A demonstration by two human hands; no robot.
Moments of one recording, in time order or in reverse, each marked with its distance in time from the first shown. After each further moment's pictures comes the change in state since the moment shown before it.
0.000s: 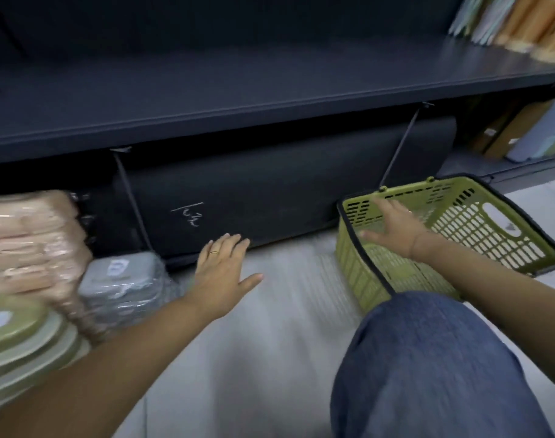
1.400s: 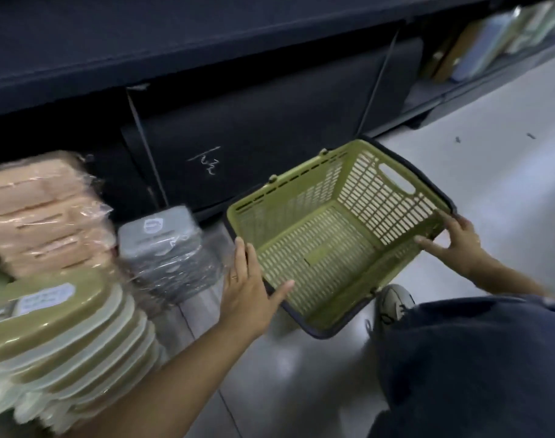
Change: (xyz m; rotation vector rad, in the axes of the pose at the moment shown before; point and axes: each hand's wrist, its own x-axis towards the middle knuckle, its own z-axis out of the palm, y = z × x) left_hand -0.104 -0.057 0.066 -0.319 -0.230 0.046; right_hand -0.204 0.002 0.110 0.253 0.174 0.634
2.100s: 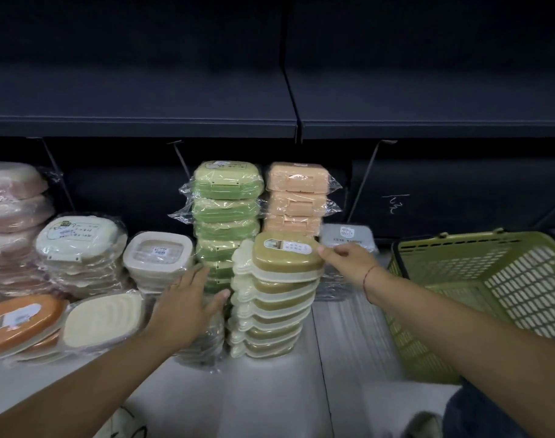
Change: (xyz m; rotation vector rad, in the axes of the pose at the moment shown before) left_hand -0.223 -0.241 -0.157 0.105 0.285 -0.451; right_hand -0.205 -0.367 0.167 0.253 -0.586 -0.424
